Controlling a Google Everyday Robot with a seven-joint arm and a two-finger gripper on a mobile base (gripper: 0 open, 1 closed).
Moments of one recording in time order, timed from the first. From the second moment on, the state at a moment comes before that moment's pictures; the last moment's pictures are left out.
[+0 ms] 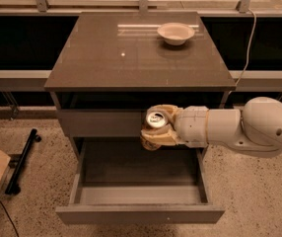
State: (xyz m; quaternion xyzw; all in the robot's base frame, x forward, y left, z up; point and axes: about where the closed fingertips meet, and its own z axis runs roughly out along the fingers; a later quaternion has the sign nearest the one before) arm 0.503 -0.039 0.807 -0.54 0.62 0.26 0.51
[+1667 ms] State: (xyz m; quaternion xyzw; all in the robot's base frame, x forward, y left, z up) arm 0.509 -0.066 0.670 -0.48 0.66 0.26 0.51
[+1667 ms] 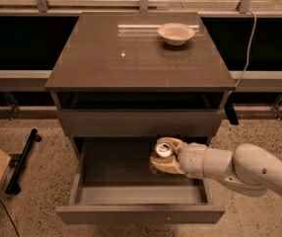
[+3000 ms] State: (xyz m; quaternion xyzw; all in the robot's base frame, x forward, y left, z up) arm 0.511 -0.059 0.608 -0.45 0.69 0.25 0.51
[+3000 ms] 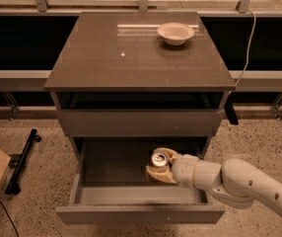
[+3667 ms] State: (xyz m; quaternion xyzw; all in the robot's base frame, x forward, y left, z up) arm 0.525 -0.047 0.580 -0.46 0.69 0.26 0.50
